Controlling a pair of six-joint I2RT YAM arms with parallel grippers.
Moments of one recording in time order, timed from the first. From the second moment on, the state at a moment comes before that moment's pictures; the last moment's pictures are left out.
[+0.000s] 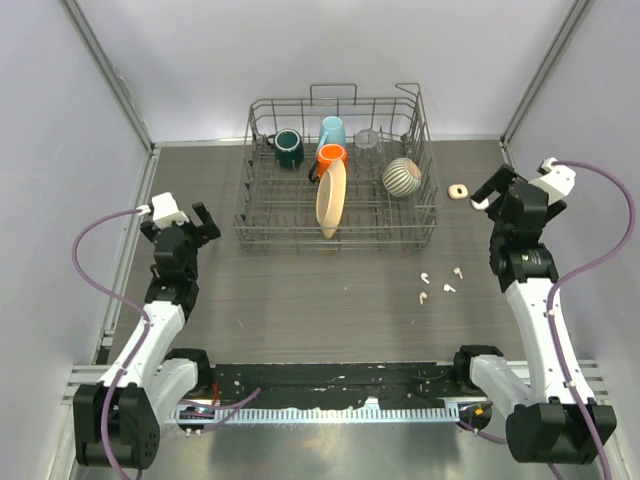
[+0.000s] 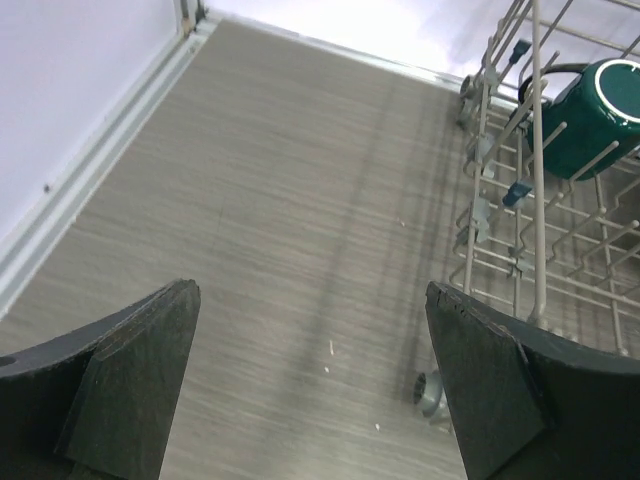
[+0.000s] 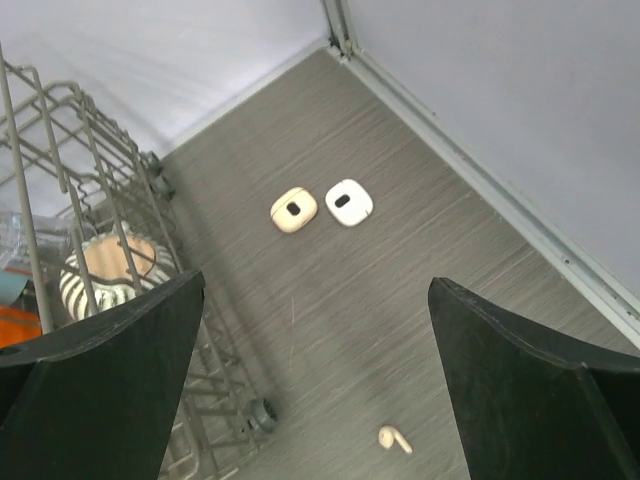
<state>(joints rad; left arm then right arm) -0.04 0.92 0.44 0.38 -0.30 -0.18 -0.05 0.89 0.86 -0.21 0.45 0.39</state>
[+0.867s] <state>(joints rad) -0.04 0.62 0.84 -0.50 -0.09 -0.33 -0.22 1.26 1.47 -0.63 0.14 0.05</state>
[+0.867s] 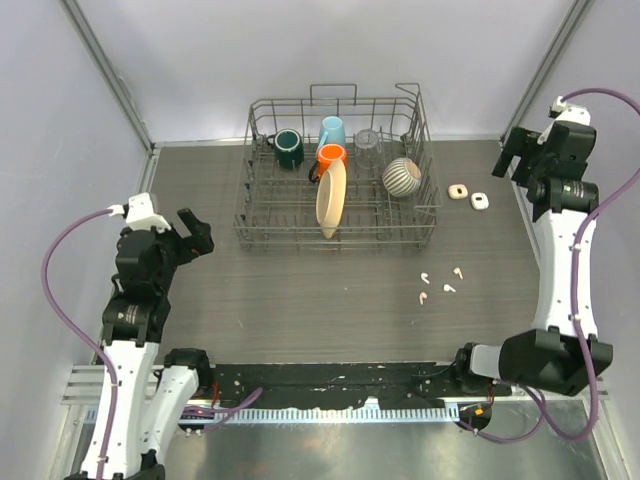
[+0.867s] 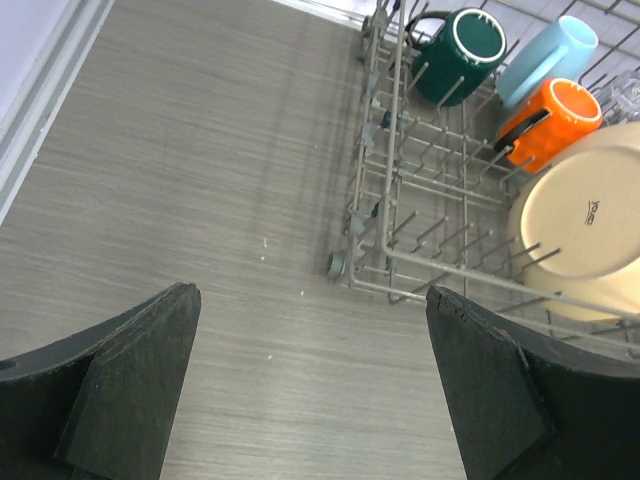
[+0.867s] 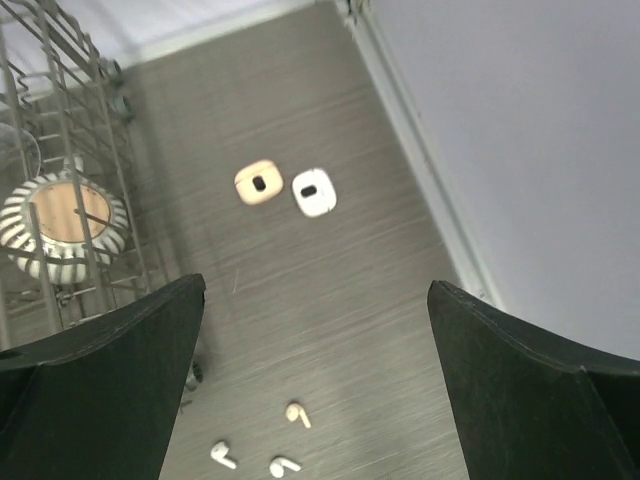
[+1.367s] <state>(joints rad) -0.04 0.53 0.77 -0.58 -0.12 -0.28 -0.44 1.66 1.42 -0.59 -0.20 0.29</state>
